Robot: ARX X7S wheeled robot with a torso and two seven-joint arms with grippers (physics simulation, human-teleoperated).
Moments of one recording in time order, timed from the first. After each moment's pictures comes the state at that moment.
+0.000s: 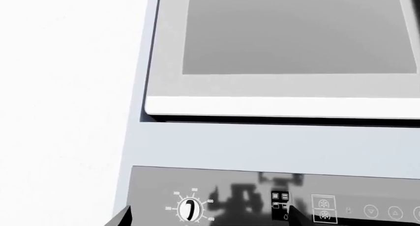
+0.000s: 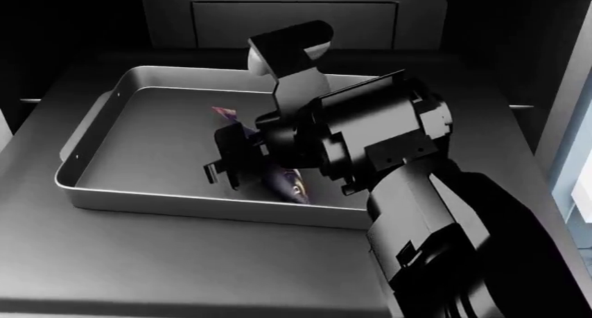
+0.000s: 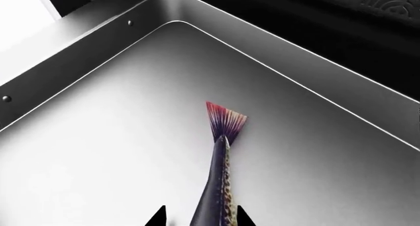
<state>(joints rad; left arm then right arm) -0.92 -0.67 0.10 1.00 -1.19 -0.86 -1.12 1.57 0.00 -1.18 1.20 1.02 0.74 -0.47</state>
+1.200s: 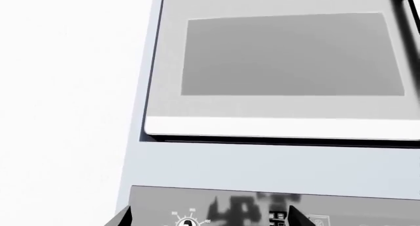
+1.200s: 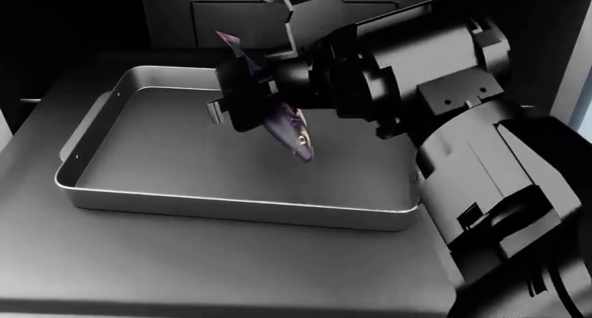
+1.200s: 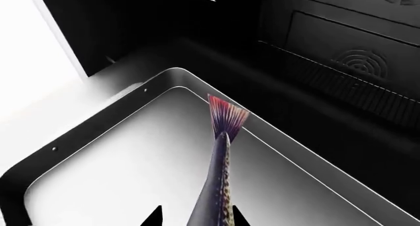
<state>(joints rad) -1.06 -0.73 0.13 1.02 -1.35 -0.85 -1.25 1.70 0.11 -1.20 1.02 1.15 0.80 -0.39</state>
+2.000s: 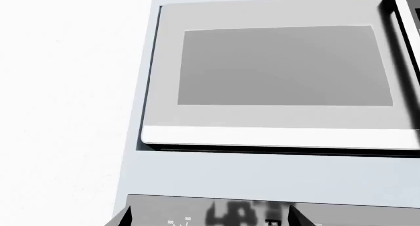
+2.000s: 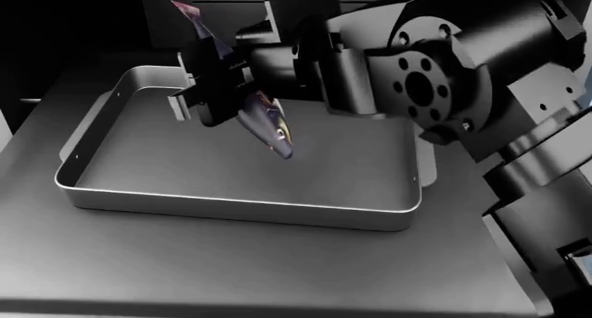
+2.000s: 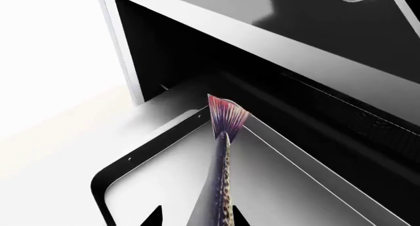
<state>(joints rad) -1.14 -0.79 0.19 1.04 -1.42 -0.79 -1.32 1.70 0.31 -1.05 0.53 1.35 0.94 -0.11</state>
